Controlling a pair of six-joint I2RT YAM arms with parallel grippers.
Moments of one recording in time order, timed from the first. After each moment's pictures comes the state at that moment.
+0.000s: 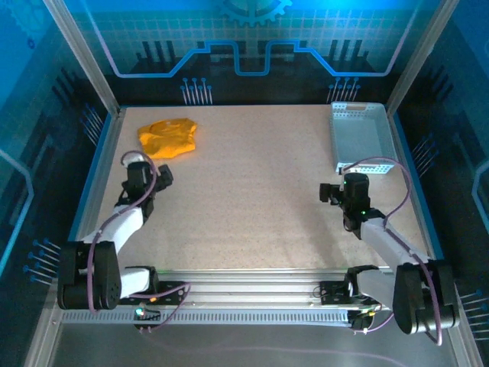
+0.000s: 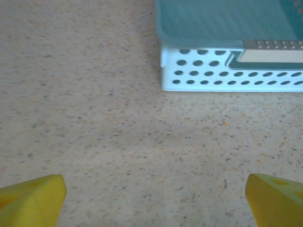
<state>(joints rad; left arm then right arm) 0.07 1.24 0.51 0.12 -0.22 -0.35 0.09 1.11 0.43 0.03 0.19 0.08</state>
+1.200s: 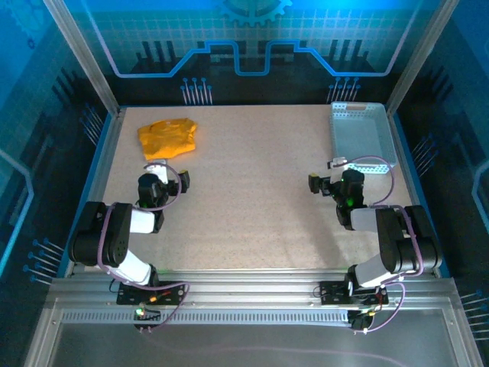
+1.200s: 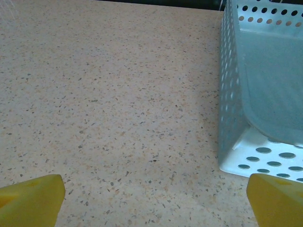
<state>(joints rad) 0.02 1.56 0.35 0.84 0.01 -0.12 0.06 1.50 0.40 0.66 -0.05 -0.06</state>
